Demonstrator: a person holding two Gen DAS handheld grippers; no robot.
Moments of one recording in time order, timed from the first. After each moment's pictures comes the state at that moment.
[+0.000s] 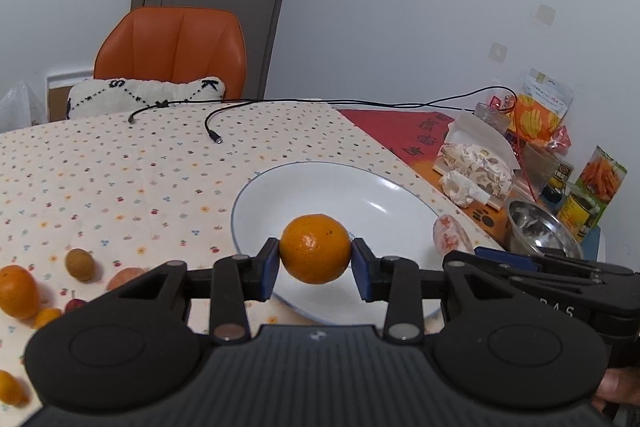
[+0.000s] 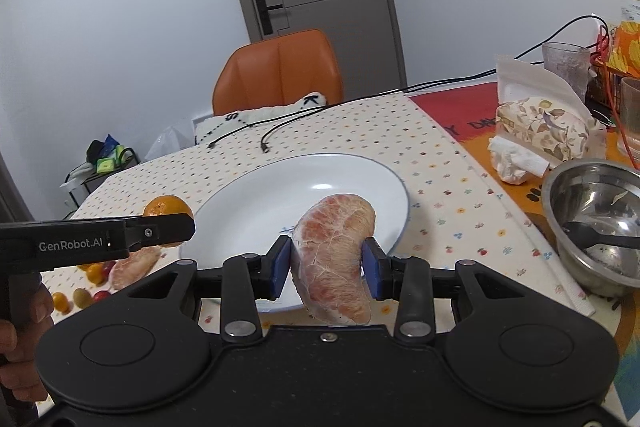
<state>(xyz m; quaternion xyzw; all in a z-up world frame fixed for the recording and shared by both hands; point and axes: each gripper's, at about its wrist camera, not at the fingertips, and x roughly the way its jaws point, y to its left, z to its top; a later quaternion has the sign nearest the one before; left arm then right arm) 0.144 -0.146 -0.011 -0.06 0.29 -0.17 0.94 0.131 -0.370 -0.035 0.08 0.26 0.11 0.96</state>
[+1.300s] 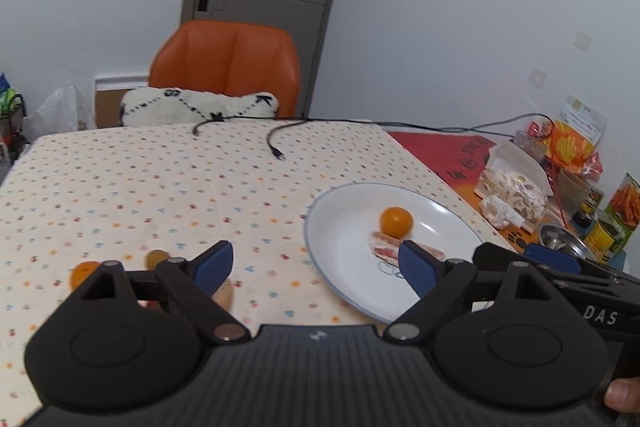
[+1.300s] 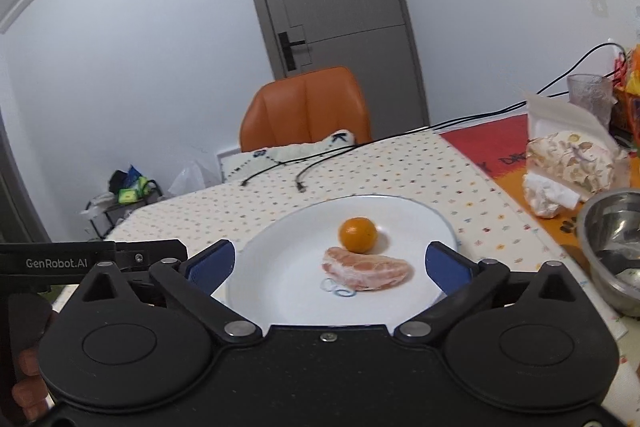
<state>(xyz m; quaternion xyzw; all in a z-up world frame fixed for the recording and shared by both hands) 0.118 -0.104 0.013 -0.07 0.27 -0.10 0.95 0.125 -0.348 -0.019 0.11 0.20 0.14 0.96</state>
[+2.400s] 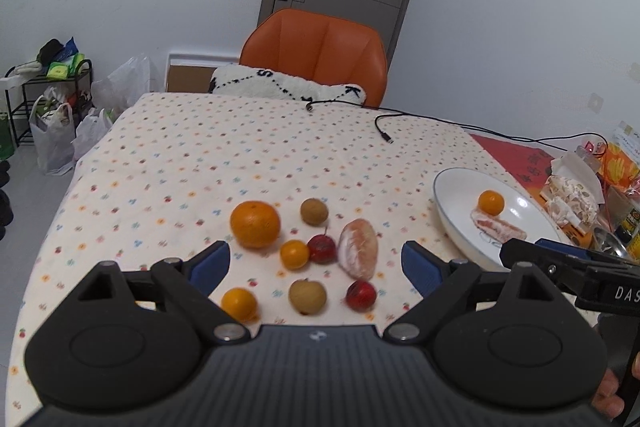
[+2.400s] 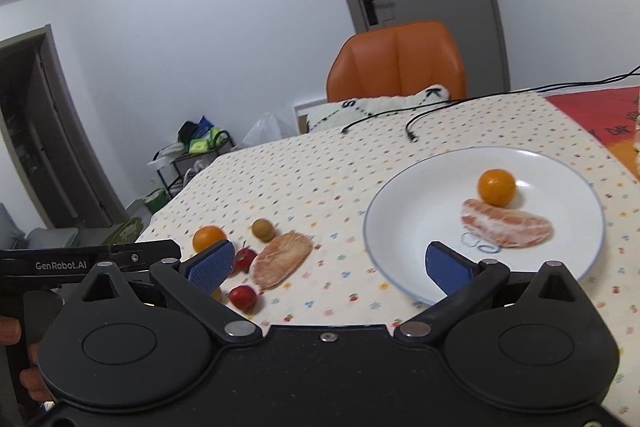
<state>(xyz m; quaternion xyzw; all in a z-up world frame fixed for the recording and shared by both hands) 0.064 -0.003 -0.005 -0.10 0.29 -0.01 0.95 0.120 -0.268 -0.028 0.08 0.26 0.26 0.93</state>
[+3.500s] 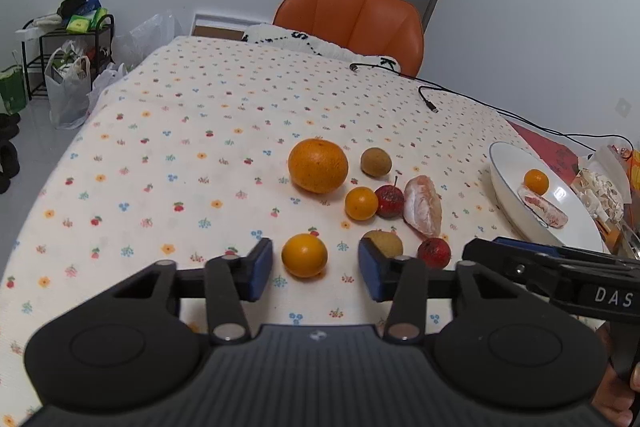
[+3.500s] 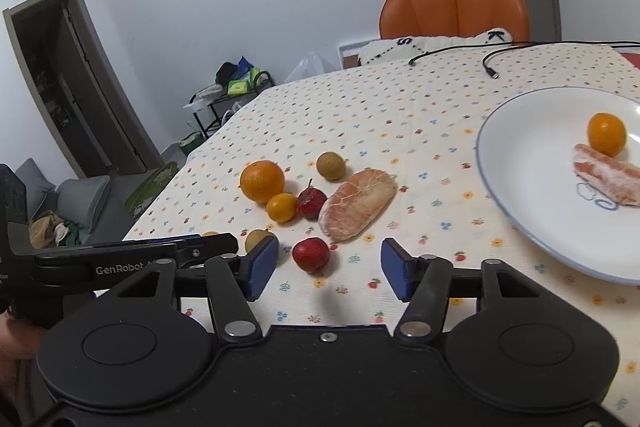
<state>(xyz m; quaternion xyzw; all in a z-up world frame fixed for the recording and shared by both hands) 0.070 0.032 -0.055 -0.15 0.33 0.01 0.93 0.133 -0.202 -0.055 0.06 0.33 0.32 0.89</state>
